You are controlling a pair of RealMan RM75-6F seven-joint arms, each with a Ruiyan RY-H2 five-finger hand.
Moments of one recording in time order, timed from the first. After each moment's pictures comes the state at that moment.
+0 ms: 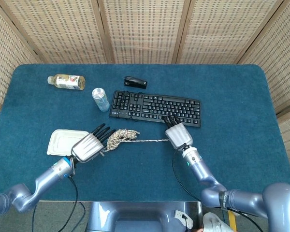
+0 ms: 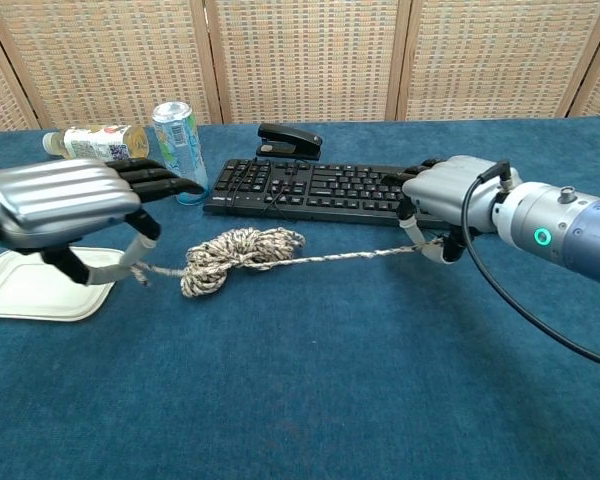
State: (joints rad) left arm -0.72 -1.39 0.07 -1.41 1.60 1.04 0.33; right arm 0.84 -1.65 0.12 -1.33 -0.97 0.97 -0.76
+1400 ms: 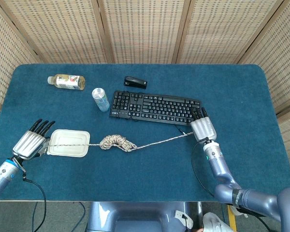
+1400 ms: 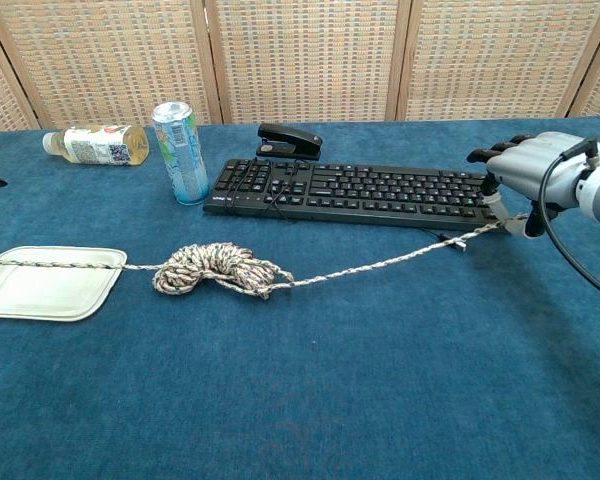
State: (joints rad) left arm -0.48 -1.37 0.13 -0.94 1.62 1.19 -0.09; right arm 0.78 -1.56 0.12 -1.31 -0.88 1.02 -0.82
